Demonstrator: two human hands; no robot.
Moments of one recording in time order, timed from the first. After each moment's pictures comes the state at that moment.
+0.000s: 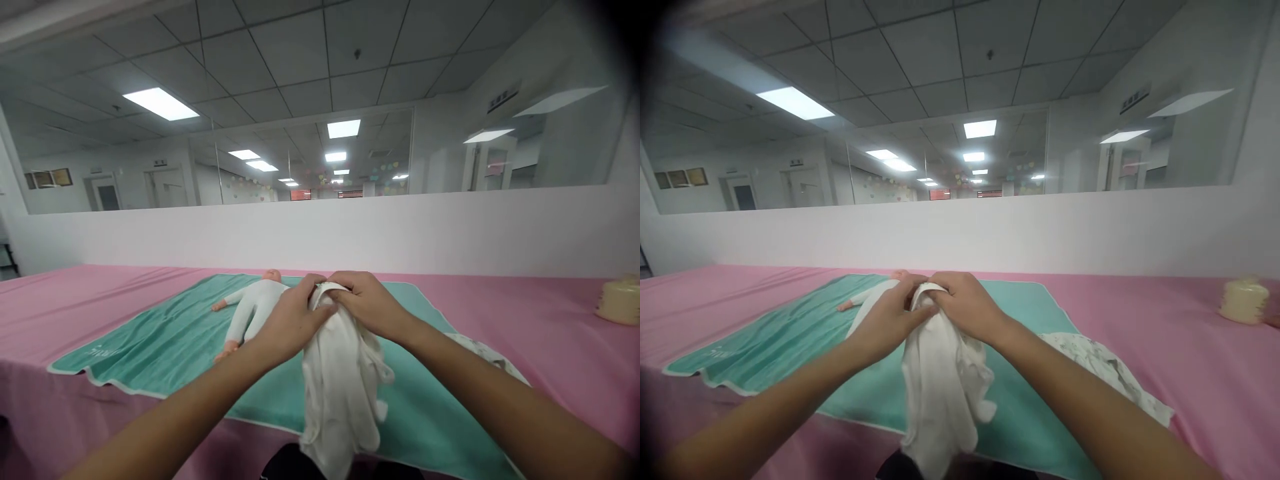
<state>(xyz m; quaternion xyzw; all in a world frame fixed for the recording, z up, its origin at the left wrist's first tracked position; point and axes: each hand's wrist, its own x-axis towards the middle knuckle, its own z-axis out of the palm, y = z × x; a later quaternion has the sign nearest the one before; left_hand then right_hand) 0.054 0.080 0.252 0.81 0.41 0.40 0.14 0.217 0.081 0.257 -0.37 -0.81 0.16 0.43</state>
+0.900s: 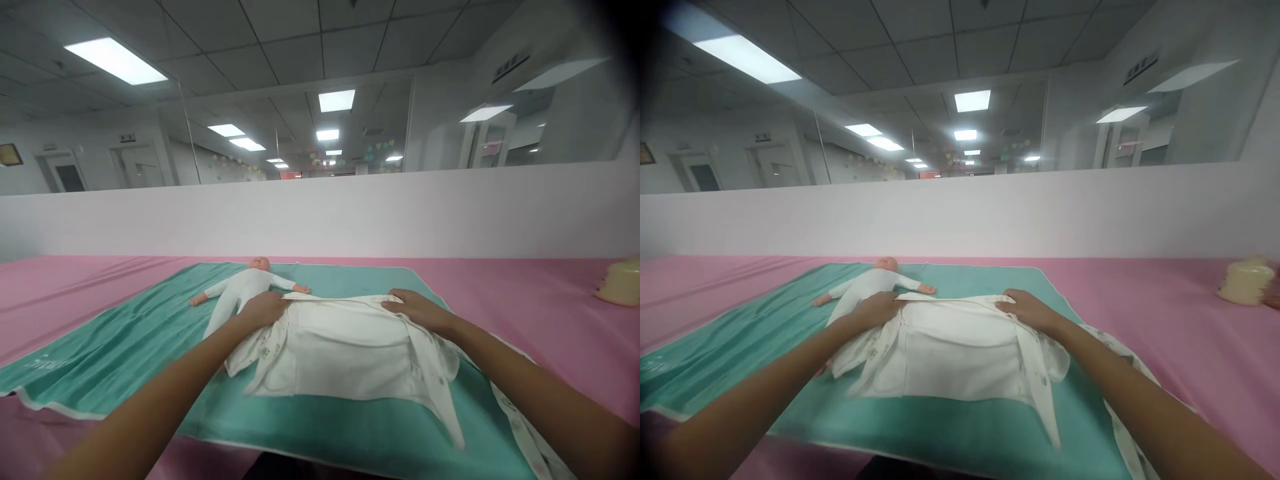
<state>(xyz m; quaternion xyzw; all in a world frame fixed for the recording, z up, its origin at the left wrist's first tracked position) 0.011 0.258 0.167 0.79 0.58 0.17 0.10 0.366 0.185 0.145 -0.60 -0.69 0.24 0.32</state>
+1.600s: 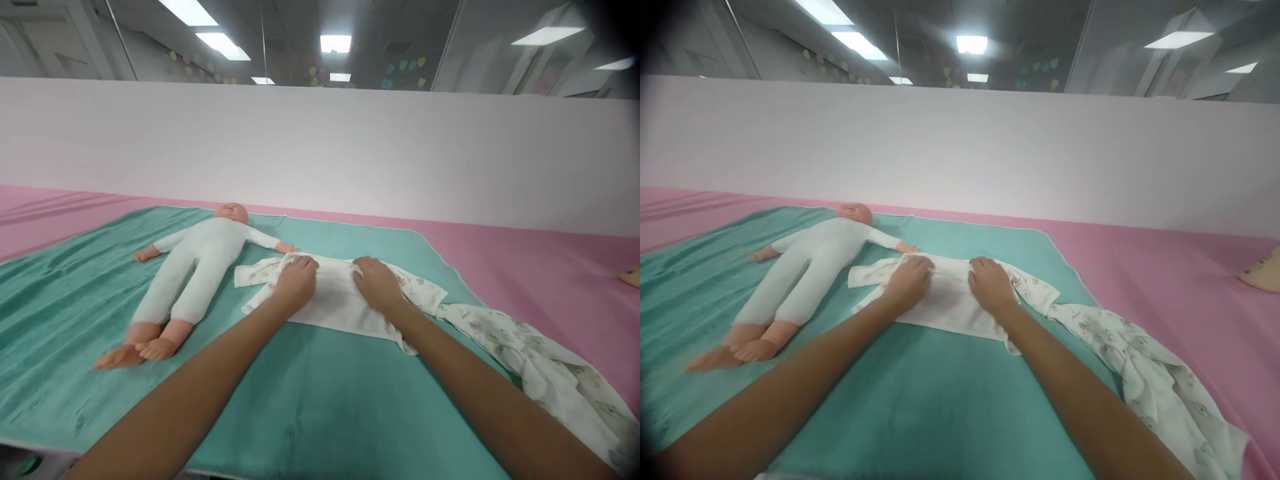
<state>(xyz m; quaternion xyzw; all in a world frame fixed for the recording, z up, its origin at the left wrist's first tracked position) 0.112 0.347 0.049 0.87 0.44 0.21 -0.07 0.325 0.304 0.041 -0.64 -0.74 -0.11 0.19</state>
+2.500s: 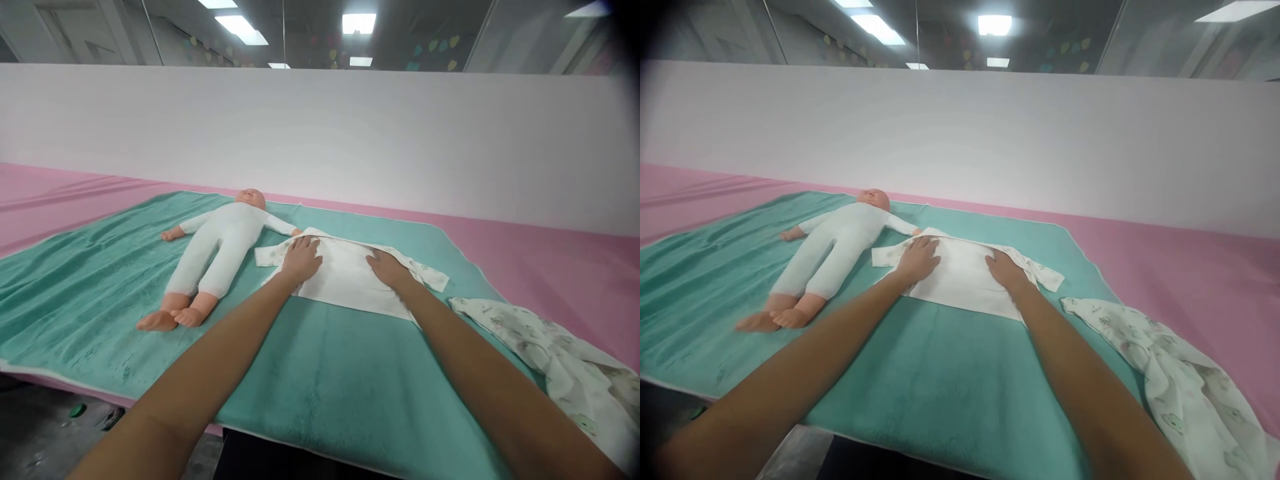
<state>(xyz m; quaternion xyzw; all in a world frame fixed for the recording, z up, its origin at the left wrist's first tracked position) 0.092 0.387 0.023 0.83 0.52 0.21 -0.05 0.347 0.352 0.026 -0.72 -0.67 0.09 0.16</state>
